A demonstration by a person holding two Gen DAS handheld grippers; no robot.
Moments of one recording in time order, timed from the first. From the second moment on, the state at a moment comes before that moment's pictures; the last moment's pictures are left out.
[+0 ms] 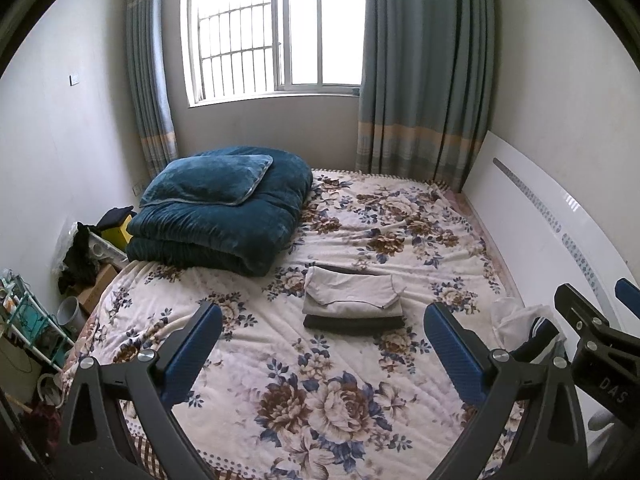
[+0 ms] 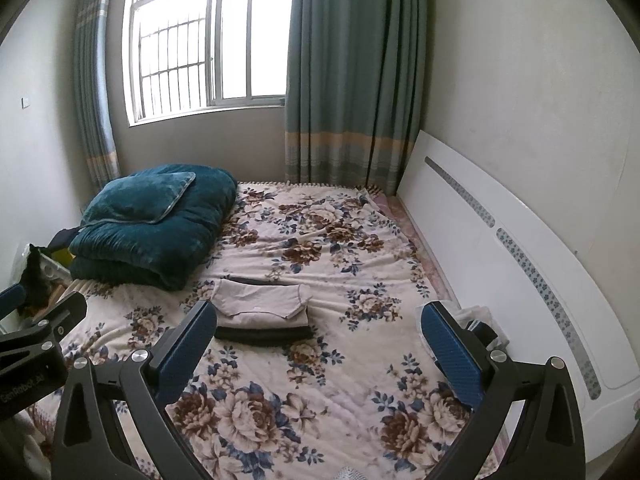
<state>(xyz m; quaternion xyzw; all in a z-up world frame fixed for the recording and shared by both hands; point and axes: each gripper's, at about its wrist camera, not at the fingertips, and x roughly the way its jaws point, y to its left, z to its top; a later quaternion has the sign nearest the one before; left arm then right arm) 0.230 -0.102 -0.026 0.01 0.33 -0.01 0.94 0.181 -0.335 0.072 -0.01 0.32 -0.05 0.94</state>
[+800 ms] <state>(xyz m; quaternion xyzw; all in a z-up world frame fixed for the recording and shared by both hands) 0.223 -0.099 -0.026 0.01 0.33 0.00 0.94 0.175 -0.328 0.070 -0.01 0.32 -0.04 0.95</state>
